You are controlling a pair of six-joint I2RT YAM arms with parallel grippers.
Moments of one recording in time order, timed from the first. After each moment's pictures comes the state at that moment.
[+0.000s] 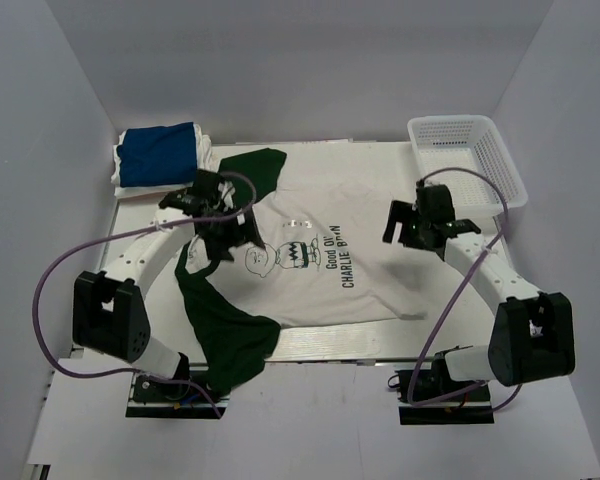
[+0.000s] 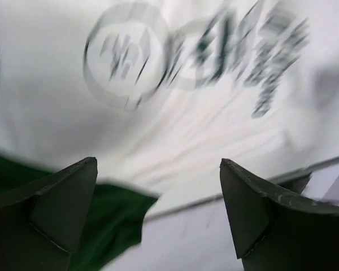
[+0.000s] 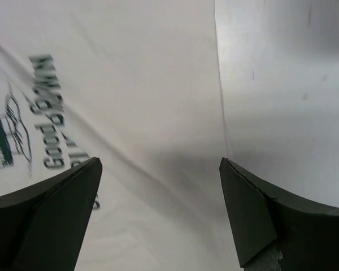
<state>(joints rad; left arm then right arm) -0.30 1.49 1.16 -0.85 0.28 -0.55 0.22 1.34 0.89 -0.43 0.01 0.34</state>
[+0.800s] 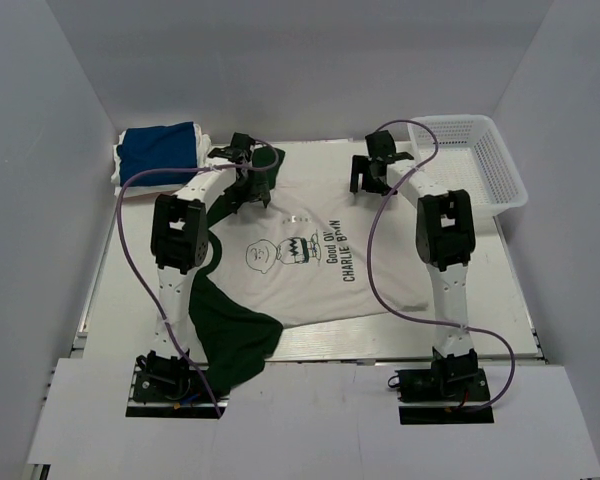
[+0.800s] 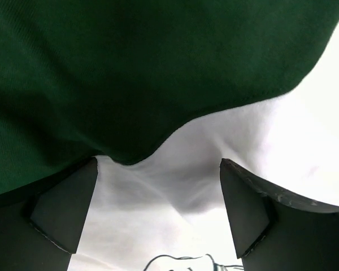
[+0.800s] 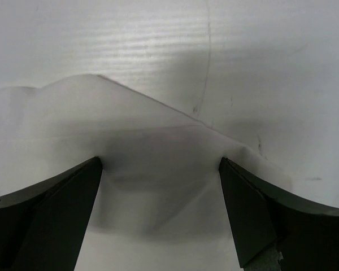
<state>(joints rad) -0.27 2.35 2.01 -0.83 -0.06 -0.41 0.27 2.32 1.87 -0.50 0.11 0.24</state>
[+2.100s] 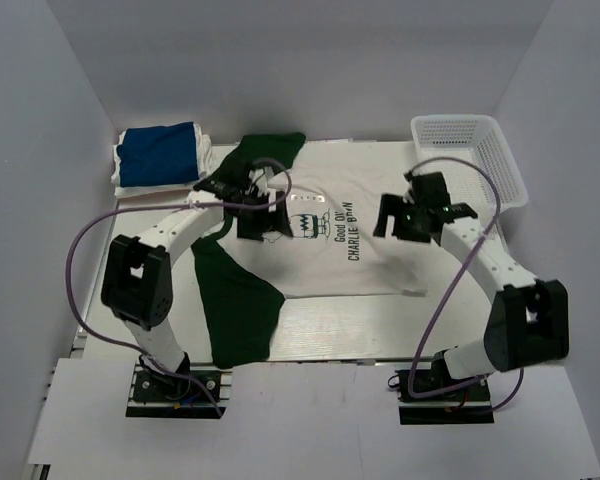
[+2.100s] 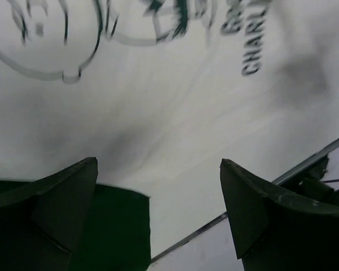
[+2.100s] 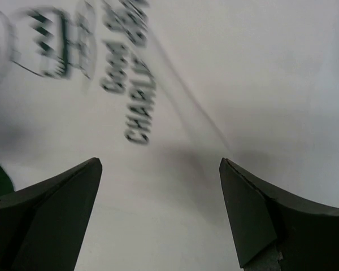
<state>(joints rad) -0.39 1.80 1.49 -0.67 0.35 -0.39 0.25 1.49 1.14 -0.50 -0.16 0.26</state>
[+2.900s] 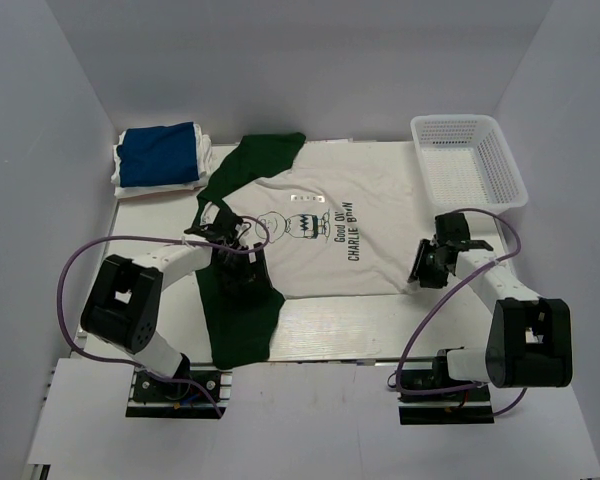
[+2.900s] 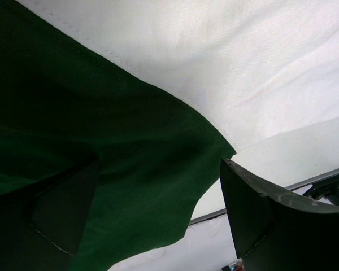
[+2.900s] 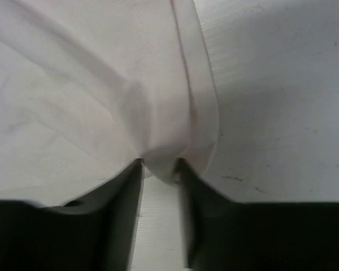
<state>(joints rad) -0.39 1.58 0.87 -0.57 0.28 -0.57 0.06 1.32 0.72 -0.56 -0.08 0.35</state>
